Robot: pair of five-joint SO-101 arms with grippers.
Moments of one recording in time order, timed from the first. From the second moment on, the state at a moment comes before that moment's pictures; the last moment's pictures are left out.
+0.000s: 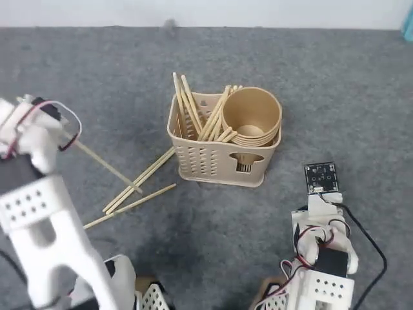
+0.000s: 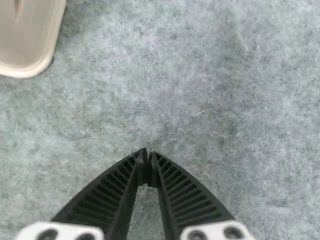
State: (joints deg) left arm -31.1 -35.4 22.4 63.1 35.4; right arm 8.4 -98.0 93.2 67.4 17.3
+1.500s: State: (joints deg) left arm 10.5 -68.2 54.1 5.2 19.3; right arm 8.4 -98.1 93.2 67.4 17.3
